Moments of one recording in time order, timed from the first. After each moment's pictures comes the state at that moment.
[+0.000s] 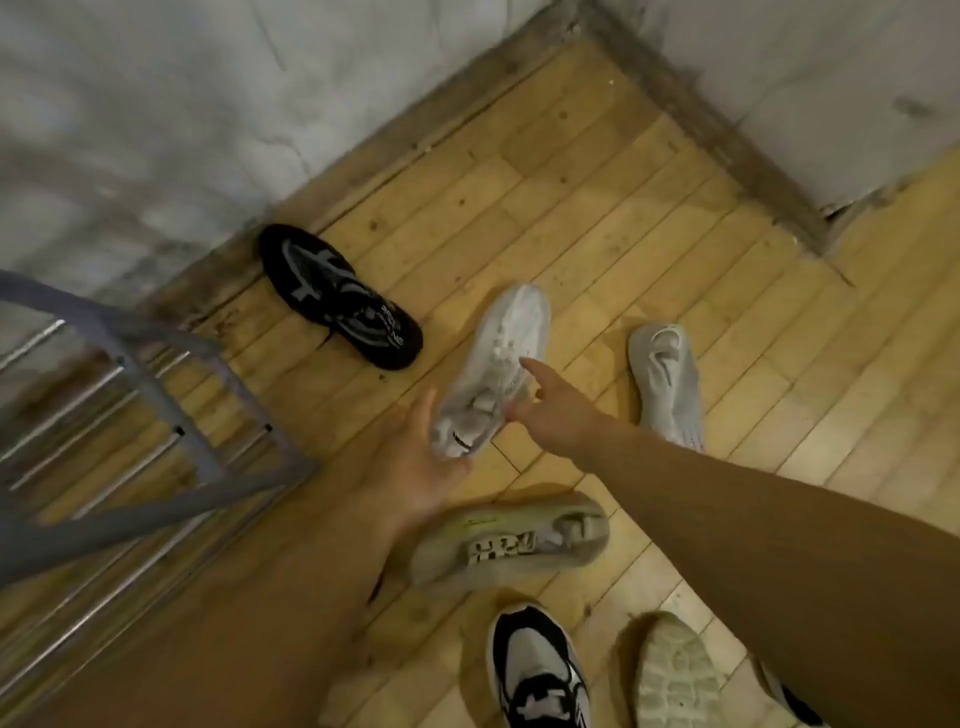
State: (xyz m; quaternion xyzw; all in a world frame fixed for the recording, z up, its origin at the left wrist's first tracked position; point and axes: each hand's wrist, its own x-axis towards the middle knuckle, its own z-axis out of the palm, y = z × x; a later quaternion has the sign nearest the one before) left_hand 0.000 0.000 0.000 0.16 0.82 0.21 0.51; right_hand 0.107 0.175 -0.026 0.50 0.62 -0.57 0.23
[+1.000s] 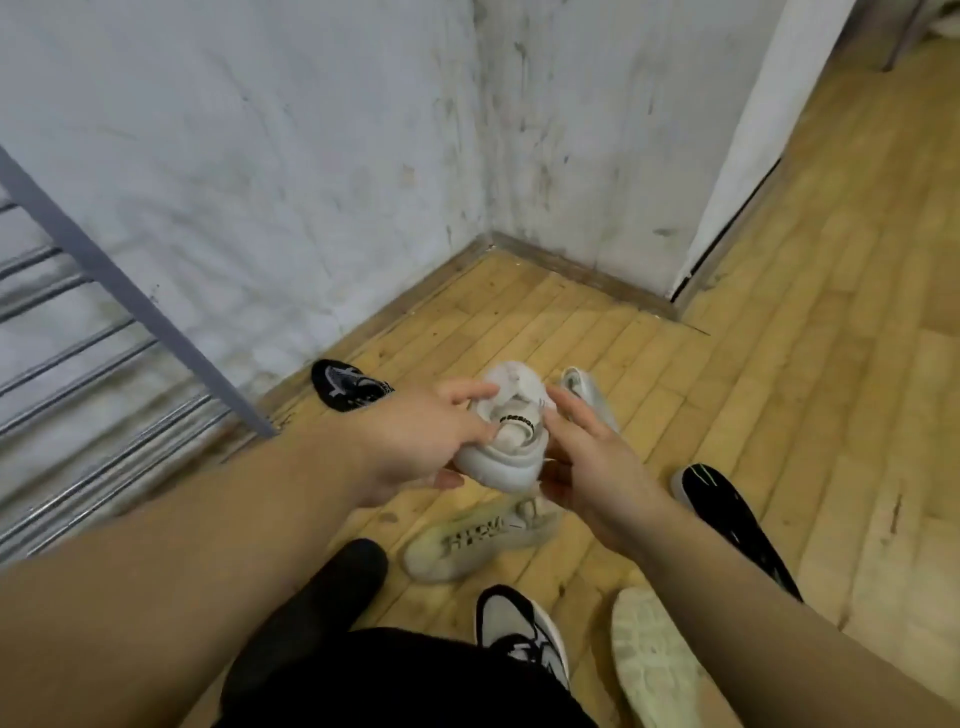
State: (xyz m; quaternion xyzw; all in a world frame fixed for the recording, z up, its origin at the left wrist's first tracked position) left_hand 0.163 -0.055 0.242 0.24 0.76 0.34 0.50; right_hand 0.317 0.051 0.145 0.39 0.51 -0.75 -0.18
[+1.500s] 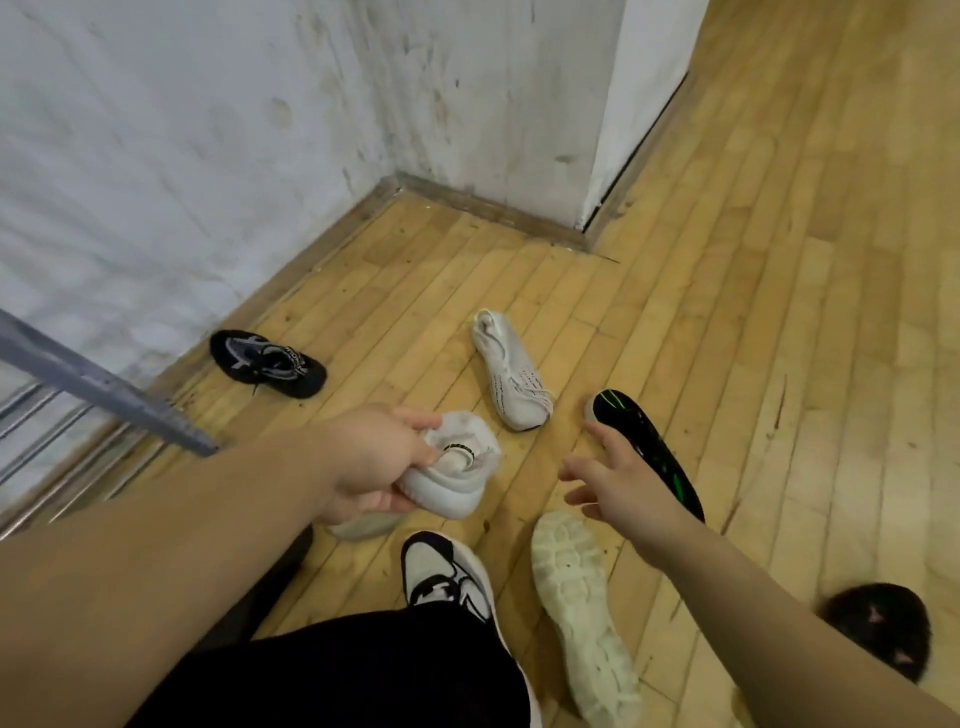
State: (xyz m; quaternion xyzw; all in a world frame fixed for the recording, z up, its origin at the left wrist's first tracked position) left_hand 0.232 -0.035 0.196 0.16 0.77 0.26 0.57; right_hand 0.464 0.065 0.091 0.53 0.55 -0.63 -0.09
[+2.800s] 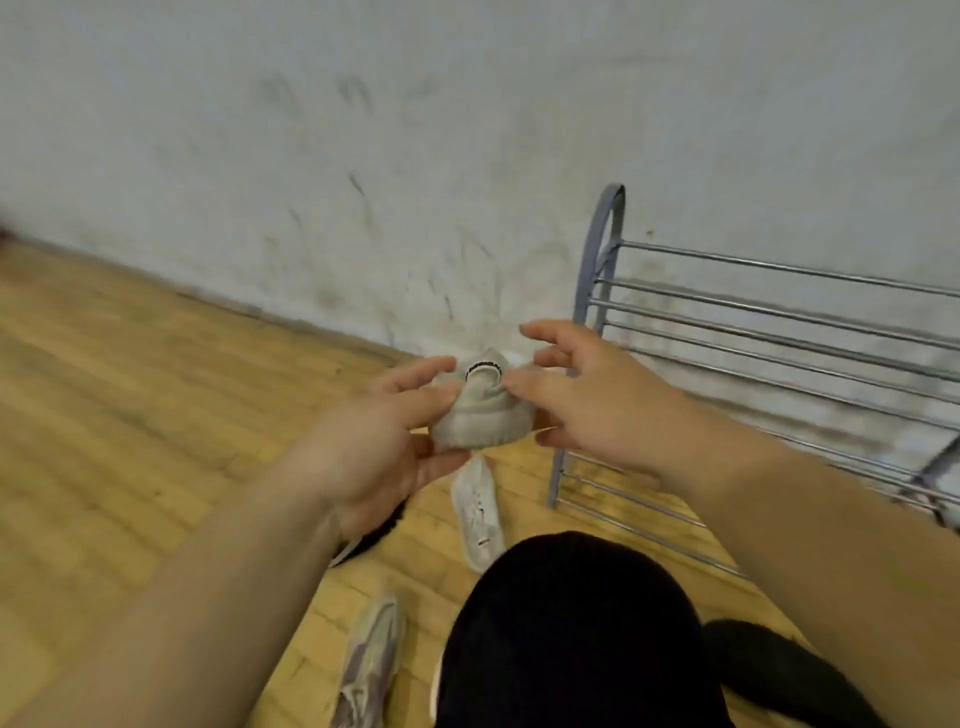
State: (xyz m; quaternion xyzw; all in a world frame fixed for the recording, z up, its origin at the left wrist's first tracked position) left_hand 0.276 -0.702 0.387 -0.22 0.59 0.78 -0.03; right_hand 0.174 -0.534 0.397 -0.21 0.80 -0.53 0.20
